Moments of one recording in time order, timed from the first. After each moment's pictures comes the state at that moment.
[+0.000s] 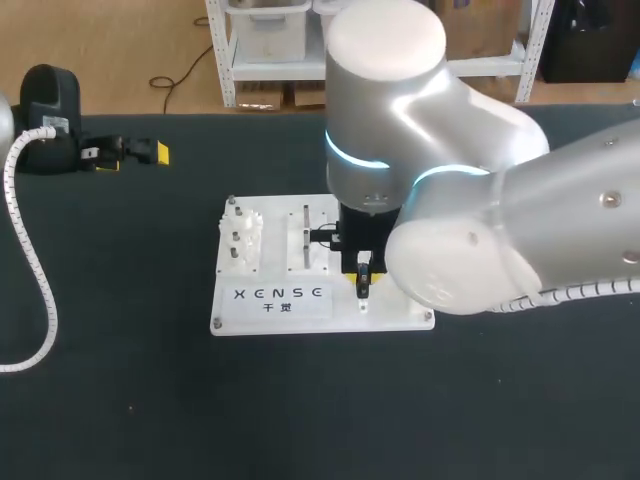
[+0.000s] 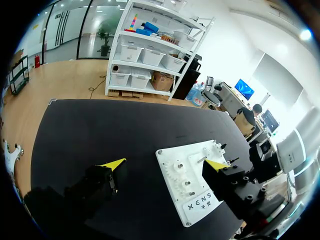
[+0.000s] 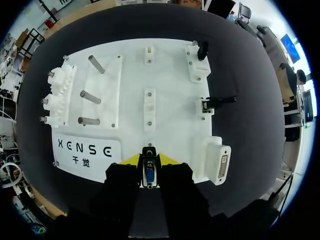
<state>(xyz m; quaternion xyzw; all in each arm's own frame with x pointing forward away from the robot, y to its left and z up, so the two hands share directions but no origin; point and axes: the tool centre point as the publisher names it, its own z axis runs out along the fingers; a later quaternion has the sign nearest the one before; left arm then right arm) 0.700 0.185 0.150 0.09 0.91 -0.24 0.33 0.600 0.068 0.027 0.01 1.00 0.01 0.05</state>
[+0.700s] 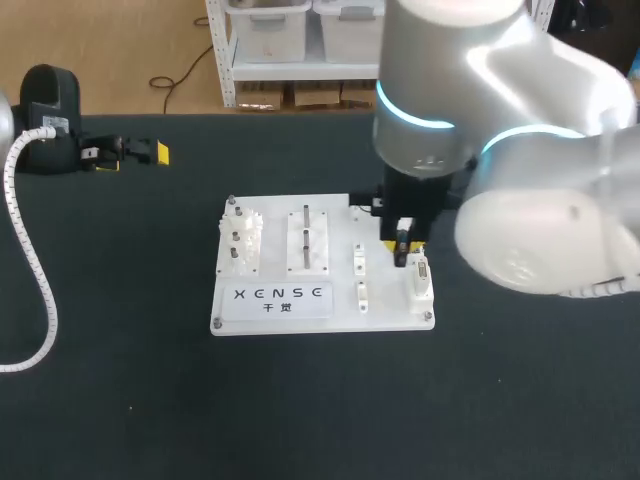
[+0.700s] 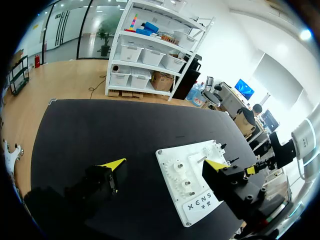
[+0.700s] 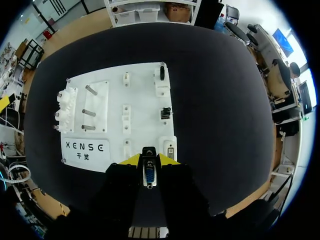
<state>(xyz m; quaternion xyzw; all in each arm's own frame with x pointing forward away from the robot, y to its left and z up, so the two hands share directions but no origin) 0.700 0.185 0.150 0.09 0.91 -0.24 0.33 0.600 0.017 0.089 0.03 1.00 0.01 0.08</state>
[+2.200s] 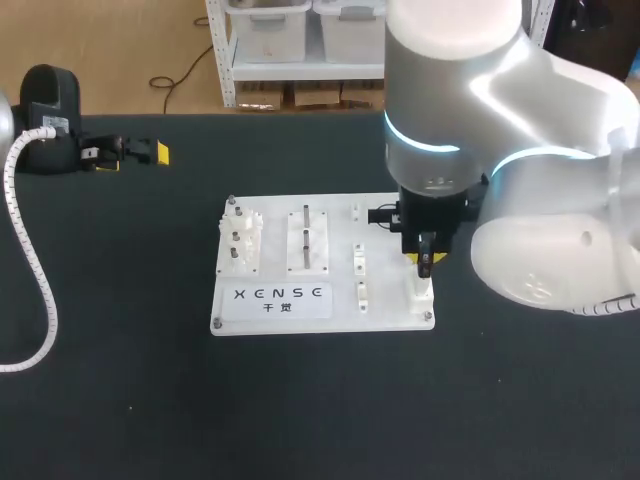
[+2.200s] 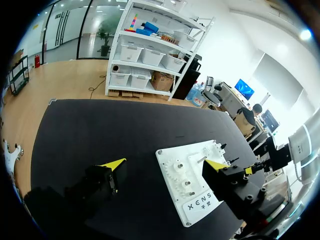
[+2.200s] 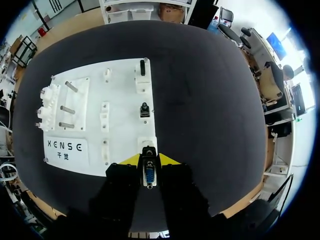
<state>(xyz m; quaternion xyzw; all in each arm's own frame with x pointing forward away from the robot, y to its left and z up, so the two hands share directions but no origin) 0.700 0.185 0.150 0.09 0.91 -0.24 0.33 0.597 -0.010 0.069 0.03 1.00 -0.03 0.09</state>
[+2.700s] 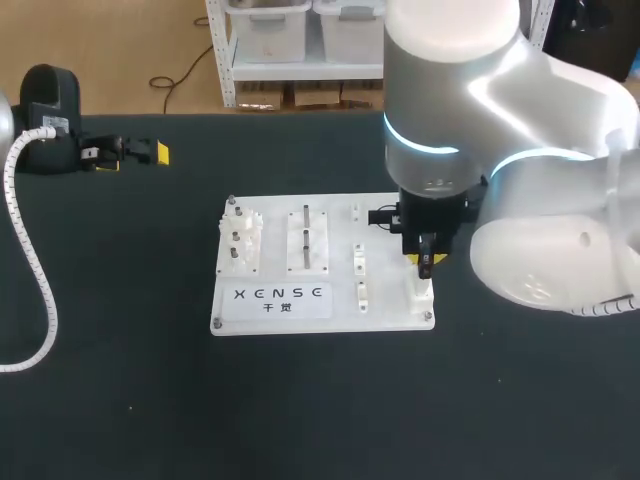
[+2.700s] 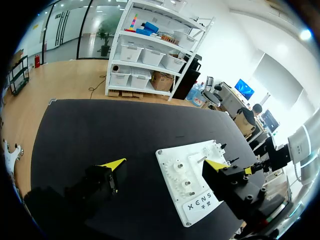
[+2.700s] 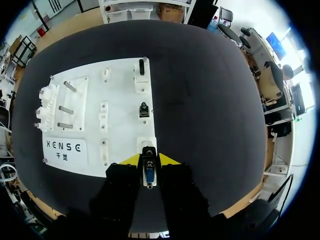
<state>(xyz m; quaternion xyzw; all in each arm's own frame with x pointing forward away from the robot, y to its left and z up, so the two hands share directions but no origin) 0.700 0.185 0.150 0.09 0.91 -0.24 0.33 0.597 -0.010 0.067 0.03 1.00 -0.03 0.09</state>
